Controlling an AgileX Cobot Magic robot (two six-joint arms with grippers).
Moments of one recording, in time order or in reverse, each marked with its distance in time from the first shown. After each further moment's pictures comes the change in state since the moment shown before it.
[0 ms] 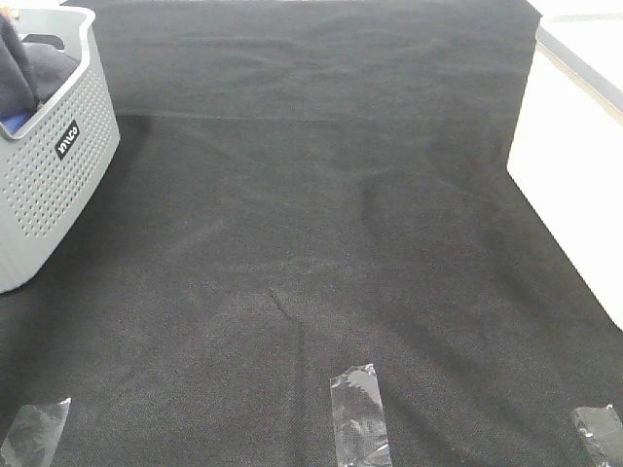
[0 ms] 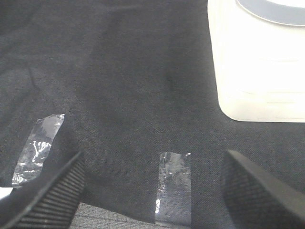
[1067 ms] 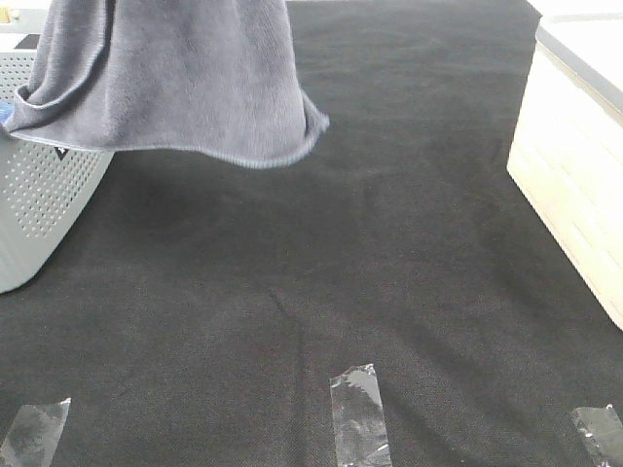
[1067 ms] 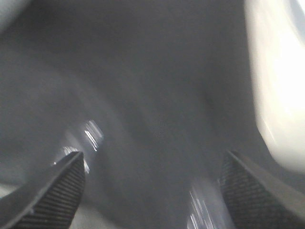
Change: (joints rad) left arm -0.688 -0.088 0.000 0.144 -0.121 0.138; right arm 0.000 0.313 -0.019 0.279 -0.234 -0.293
